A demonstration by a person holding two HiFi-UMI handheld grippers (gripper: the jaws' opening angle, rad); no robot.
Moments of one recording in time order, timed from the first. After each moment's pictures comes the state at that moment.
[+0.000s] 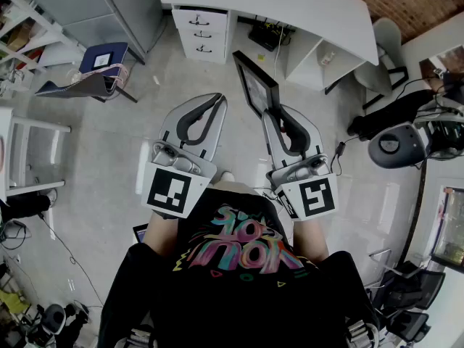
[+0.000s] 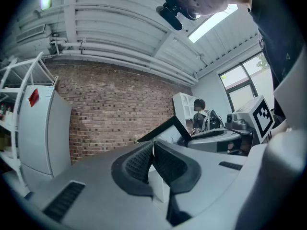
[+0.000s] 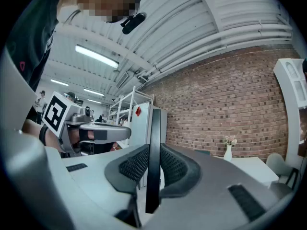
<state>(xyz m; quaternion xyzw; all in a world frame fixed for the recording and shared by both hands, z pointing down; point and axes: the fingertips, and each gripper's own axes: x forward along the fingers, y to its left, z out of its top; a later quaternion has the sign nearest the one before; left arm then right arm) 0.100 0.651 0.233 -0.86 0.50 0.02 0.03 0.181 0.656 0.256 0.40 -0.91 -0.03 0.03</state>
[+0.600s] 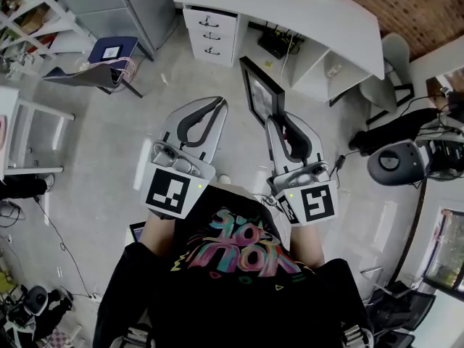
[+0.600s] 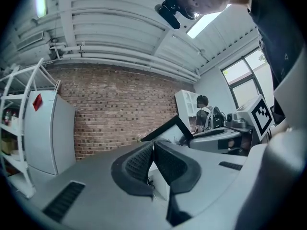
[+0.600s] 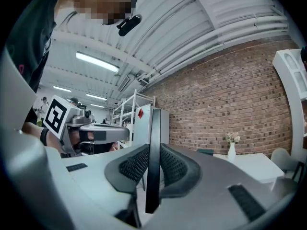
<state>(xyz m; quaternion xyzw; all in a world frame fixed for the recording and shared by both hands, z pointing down) 0.126 0.657 0.237 -0.85 0.52 0.00 0.04 0.214 0.658 0.263 0.38 -0.92 -0.01 0.02</state>
